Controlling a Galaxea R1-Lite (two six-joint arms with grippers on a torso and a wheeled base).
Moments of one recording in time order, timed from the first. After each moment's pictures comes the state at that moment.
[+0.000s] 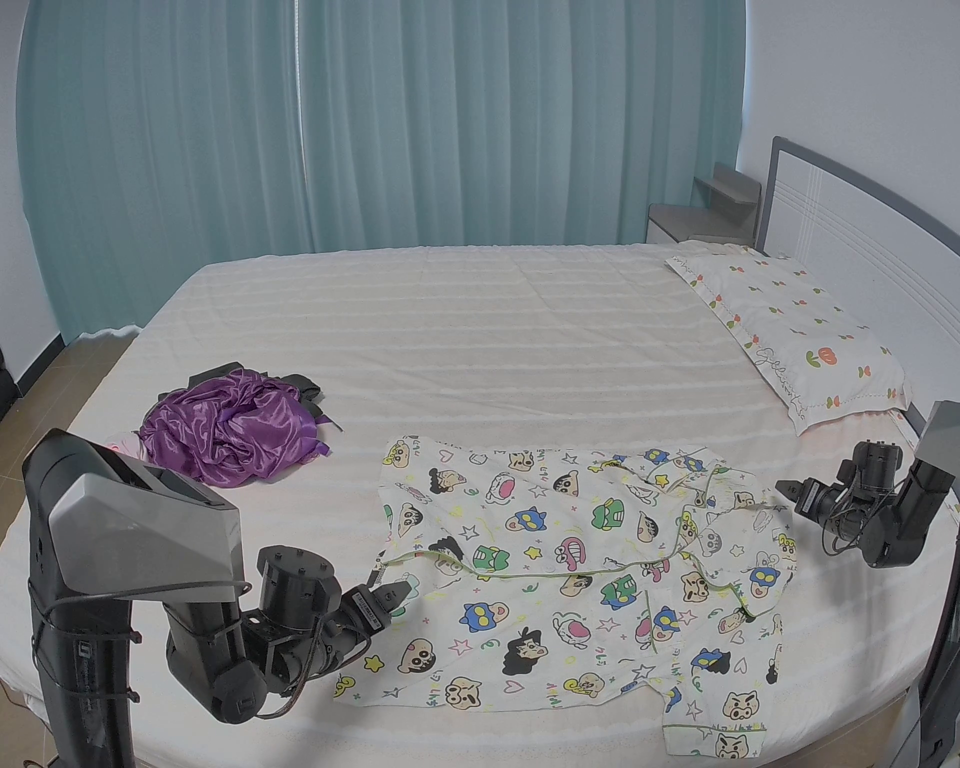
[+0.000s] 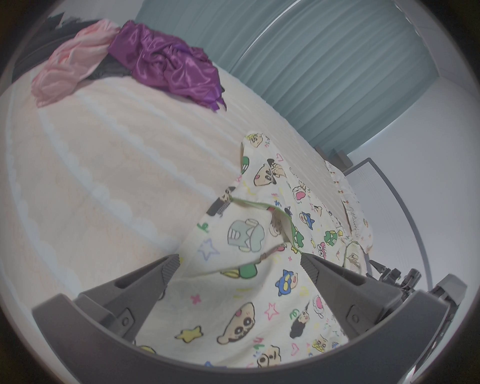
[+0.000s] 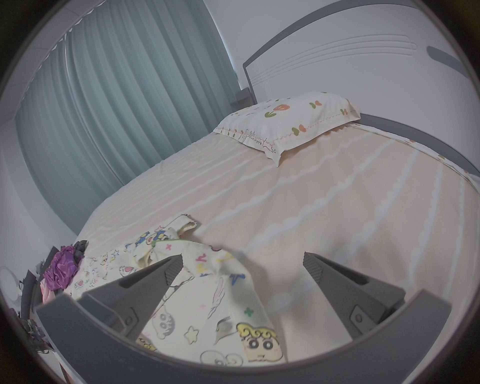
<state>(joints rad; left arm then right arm) -0.48 2.30 -0.36 -1.30 0.09 -0.94 -0.25 2.31 -0.71 -1.10 0.14 0.32</state>
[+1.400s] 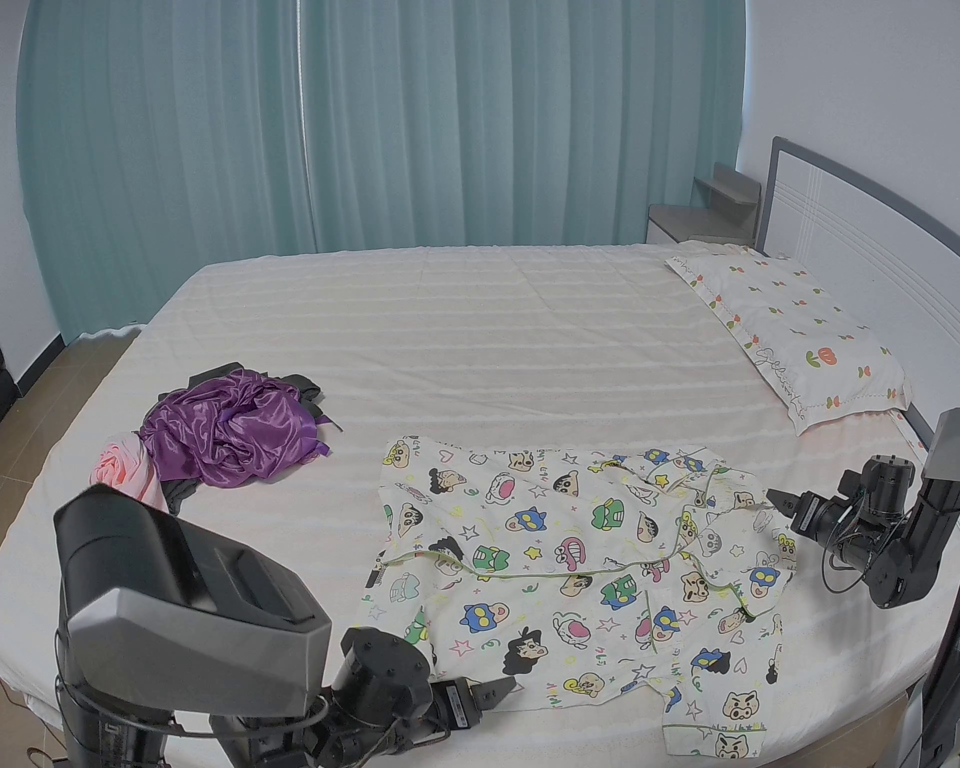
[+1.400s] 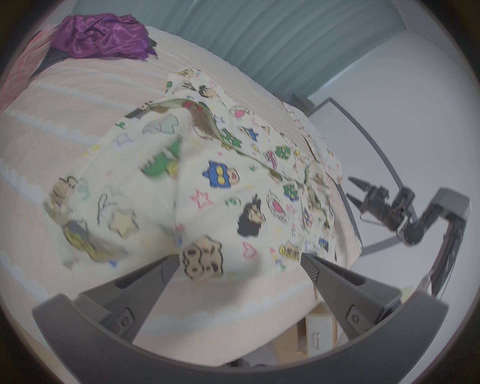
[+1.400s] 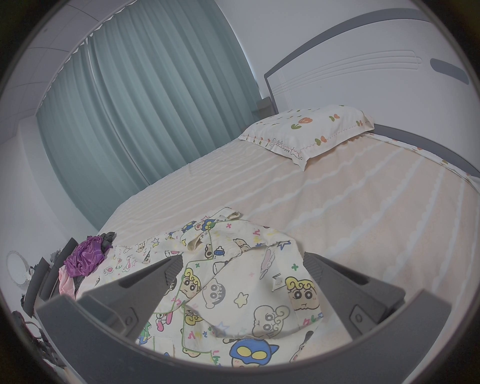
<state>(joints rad) -0.84 2.32 -0.30 -1.34 0.05 -0.89 -0.16 2.19 -0.41 -1.35 0.16 0.33</state>
